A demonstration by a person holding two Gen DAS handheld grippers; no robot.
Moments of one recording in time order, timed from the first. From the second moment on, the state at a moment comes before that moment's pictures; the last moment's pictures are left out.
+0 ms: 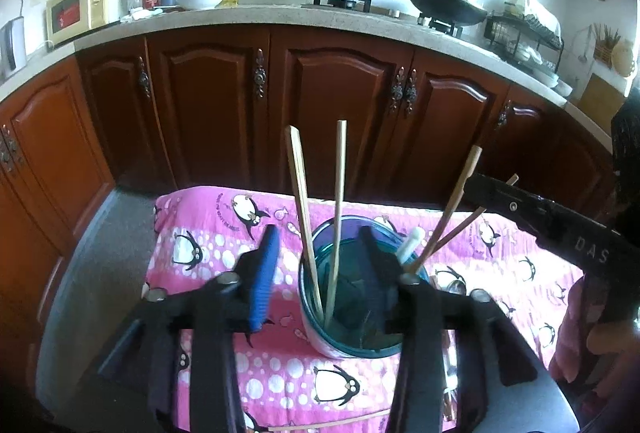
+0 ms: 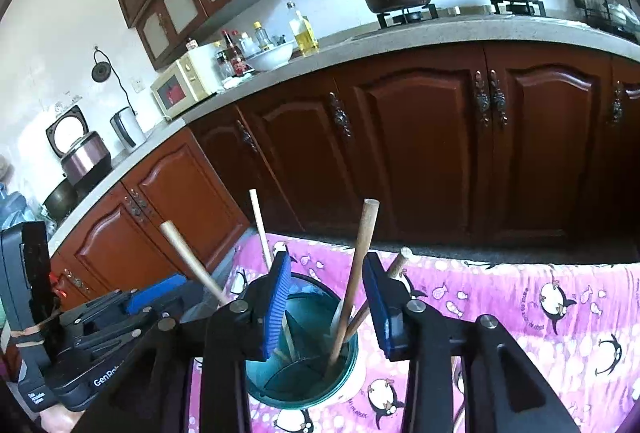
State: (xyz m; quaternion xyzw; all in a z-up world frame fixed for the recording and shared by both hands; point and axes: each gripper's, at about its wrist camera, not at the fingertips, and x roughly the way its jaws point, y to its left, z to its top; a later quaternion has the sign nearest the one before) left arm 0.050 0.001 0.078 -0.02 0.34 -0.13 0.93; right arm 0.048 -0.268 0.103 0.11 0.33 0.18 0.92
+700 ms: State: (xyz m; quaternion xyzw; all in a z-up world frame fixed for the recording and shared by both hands) left arm -0.021 -0.004 0.057 -0.04 0.36 -0.11 0.93; right arm -0.051 -0.300 0.092 0.03 0.35 0.12 0.93
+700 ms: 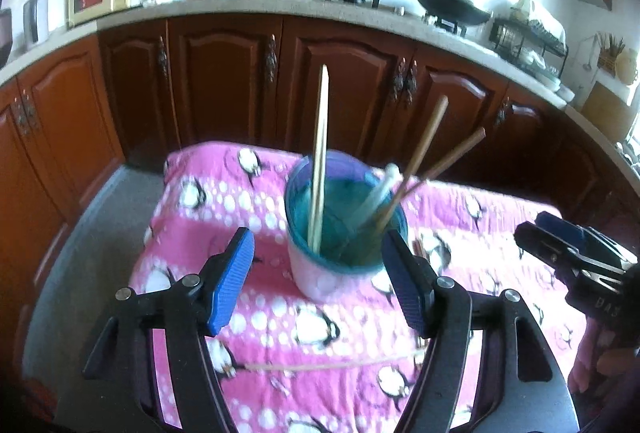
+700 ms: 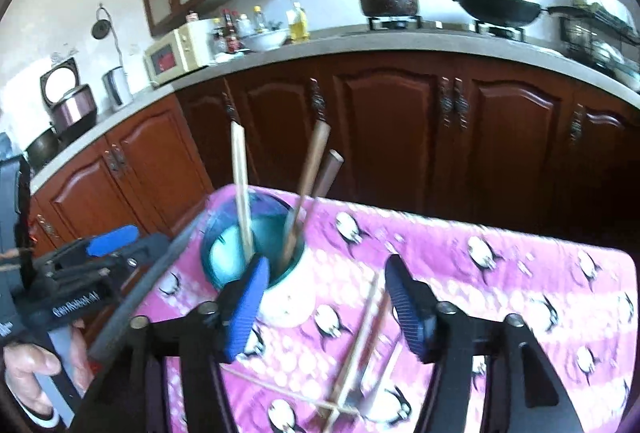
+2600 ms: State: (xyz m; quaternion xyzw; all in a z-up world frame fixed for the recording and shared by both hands) left arm -0.047 -0.052 -0.028 0.03 0.47 -0.18 0.86; right arm -0.062 -0.360 -0.004 0.06 0.48 0.09 0.87
